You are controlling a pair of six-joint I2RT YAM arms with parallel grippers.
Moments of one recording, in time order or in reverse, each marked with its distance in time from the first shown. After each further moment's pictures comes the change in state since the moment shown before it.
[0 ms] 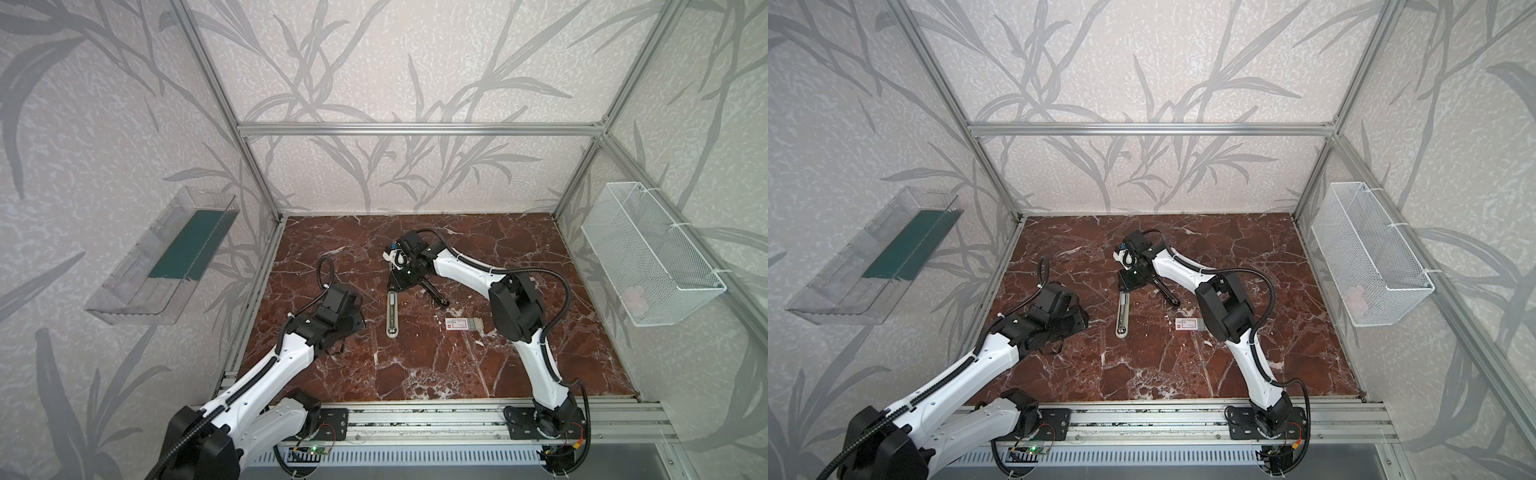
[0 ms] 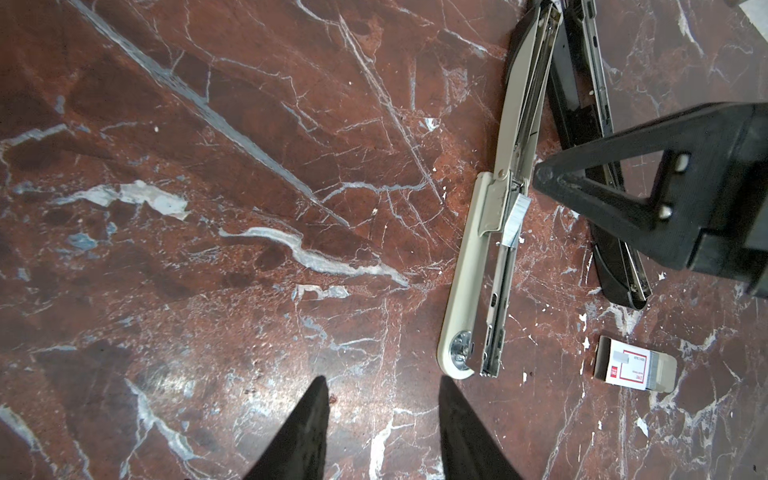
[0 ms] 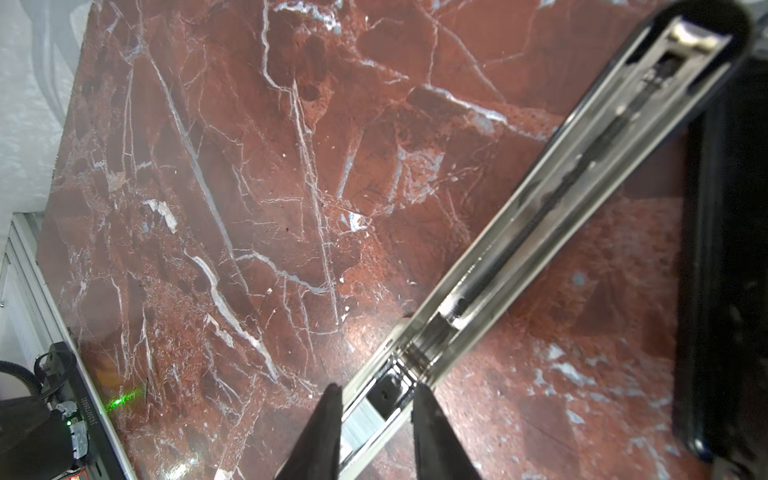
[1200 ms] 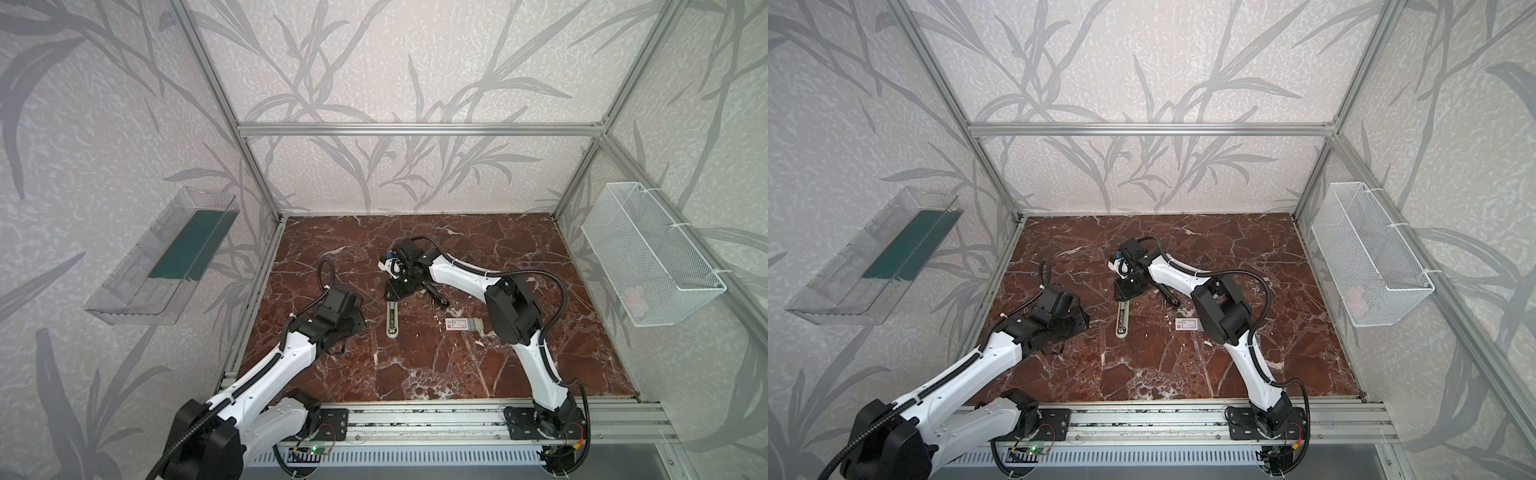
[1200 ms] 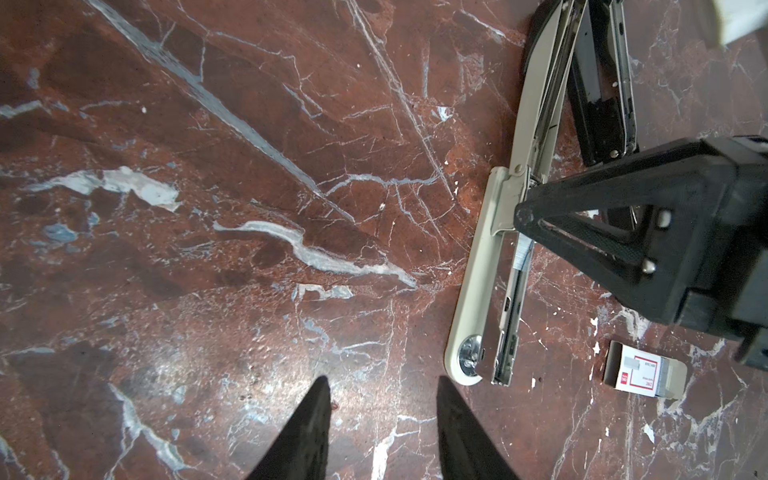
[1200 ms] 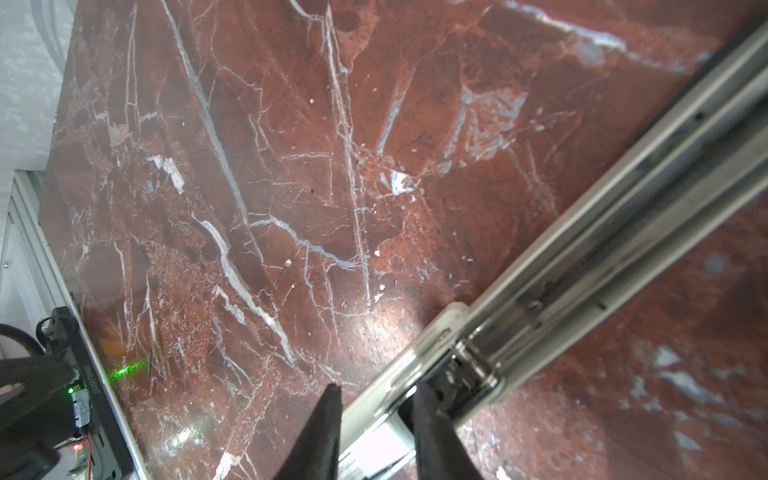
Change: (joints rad) left arm 0.013 0.028 -0.029 0.036 0.018 -0.010; right arm 0.038 -0.013 -0.073 0.026 -0.037 -0.019
